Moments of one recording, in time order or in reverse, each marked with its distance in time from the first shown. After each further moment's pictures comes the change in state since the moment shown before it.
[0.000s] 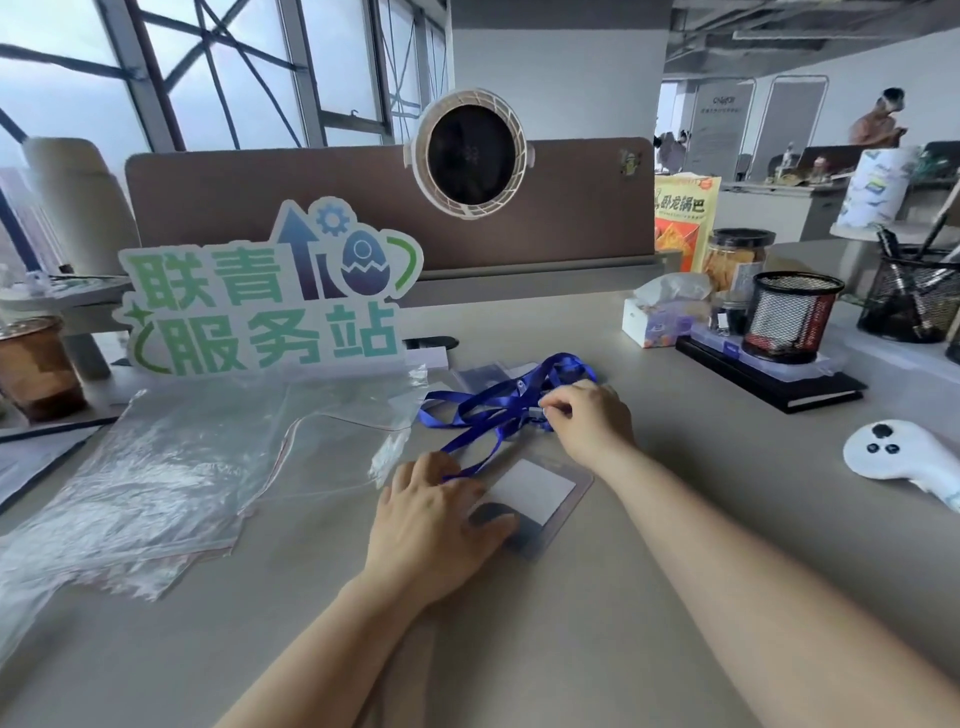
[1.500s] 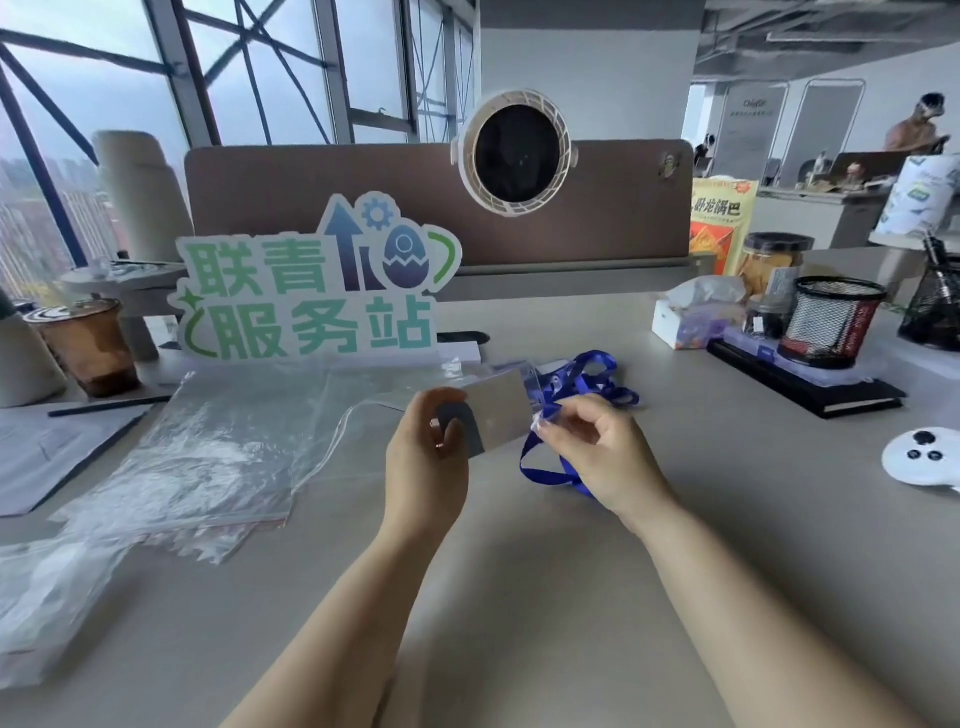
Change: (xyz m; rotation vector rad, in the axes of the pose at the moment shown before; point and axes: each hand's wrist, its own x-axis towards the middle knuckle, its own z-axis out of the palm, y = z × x) left_hand 0.008 -0.011 -0.029 -0.869 0.459 -0.253; right_hand -0.073 -0.058 -0.020 0.848 -0.073 -0.067
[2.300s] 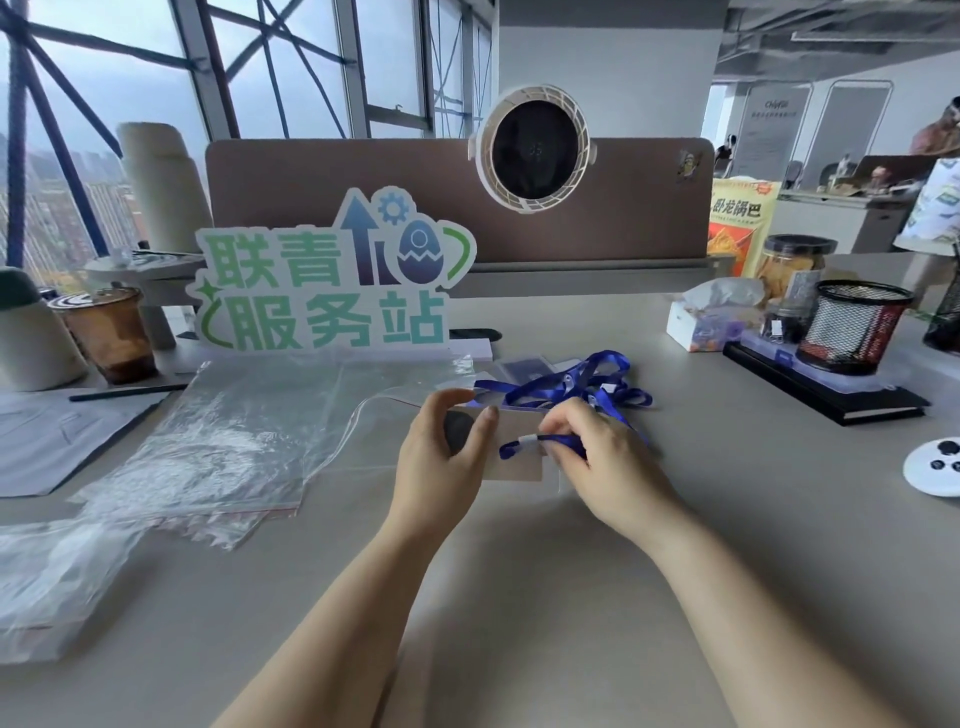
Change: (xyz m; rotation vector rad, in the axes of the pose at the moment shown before) left_hand -0.003 -0.003 -0.002 -0.048 -0.082 -0.021; right_hand -0.004 0.005 -0.001 -0.581 -0.071 -0.429
